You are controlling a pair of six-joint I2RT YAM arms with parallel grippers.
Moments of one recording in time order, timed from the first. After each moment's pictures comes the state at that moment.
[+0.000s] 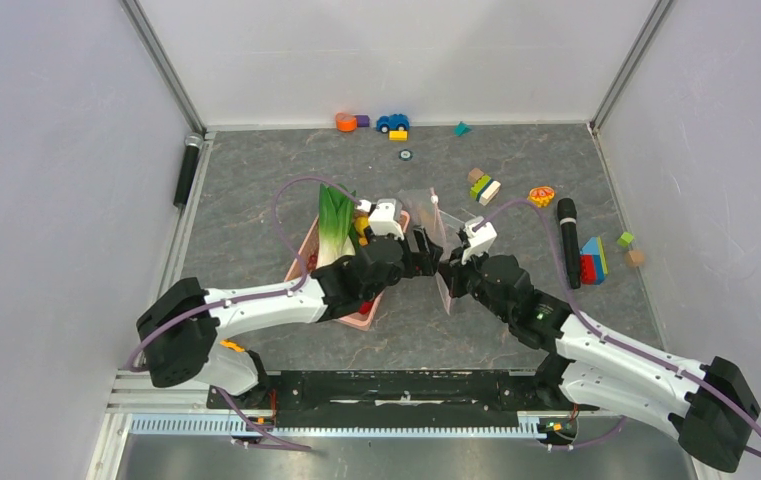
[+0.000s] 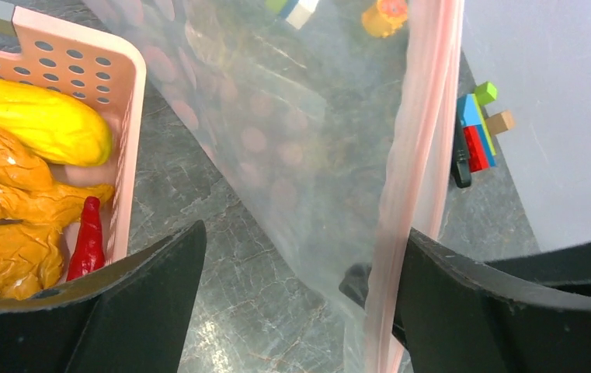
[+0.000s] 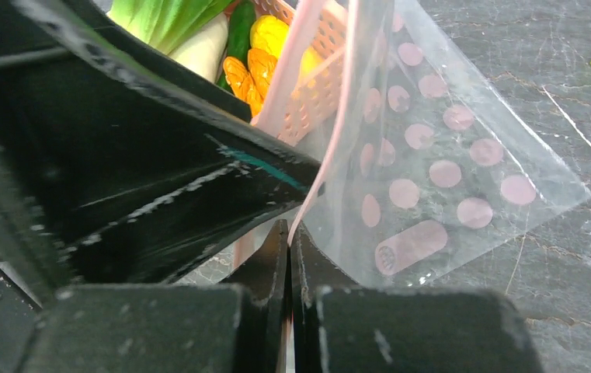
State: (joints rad) left arm -1.06 1.42 0.83 0.23 -0.45 -0.73; right arm 0.87 0.87 0.47 0.08 0.23 0.29
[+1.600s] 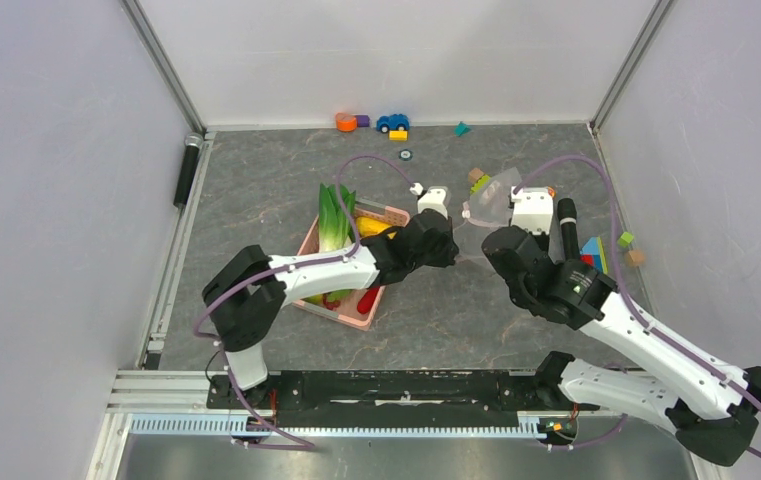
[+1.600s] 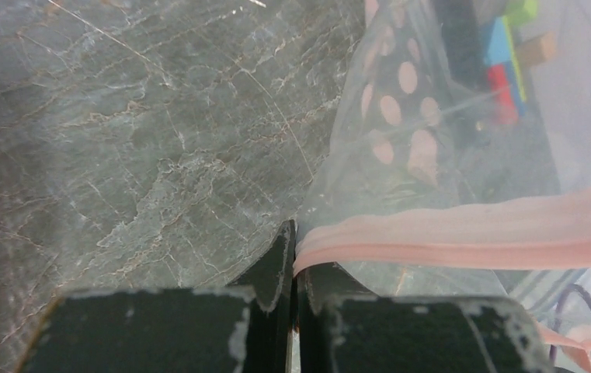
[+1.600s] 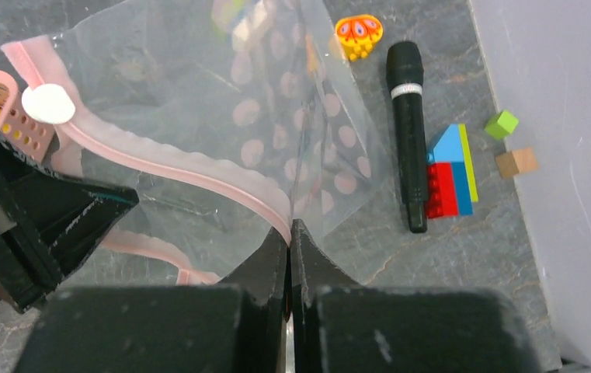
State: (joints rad) left arm -1.02 1.77 1.21 0.01 -0.24 -0.72; right arm 0.87 0.92 1.01 -0.86 0.92 0.49
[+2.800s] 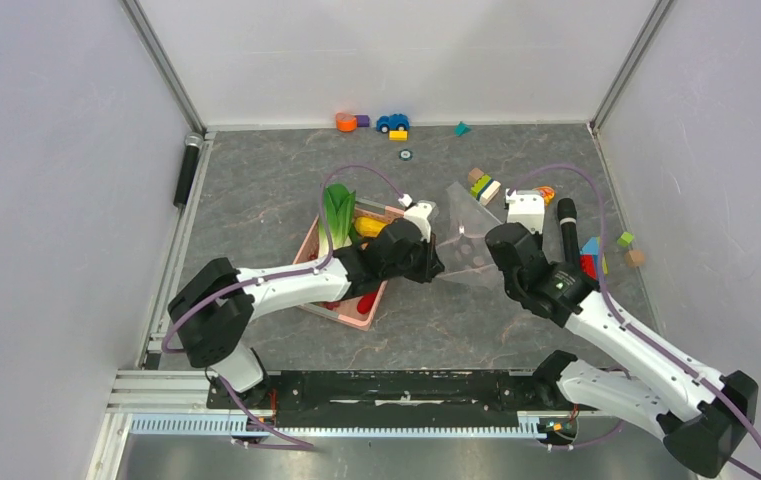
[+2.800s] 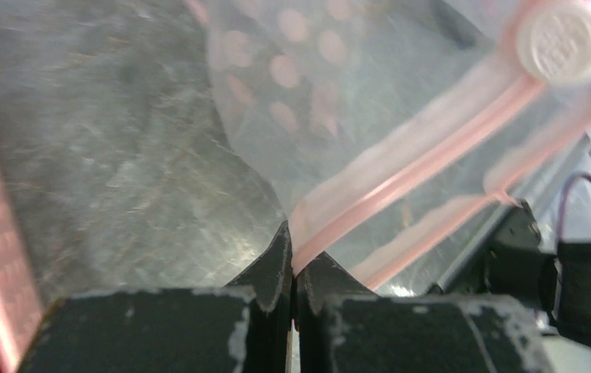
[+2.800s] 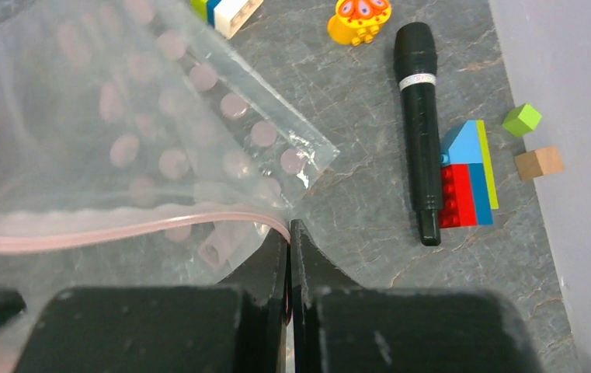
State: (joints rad) left arm -0.99 1.61 0.97 0.11 0.02 -0.59; right arm 0.71 0.94 0.81 -0.58 0.83 0.36
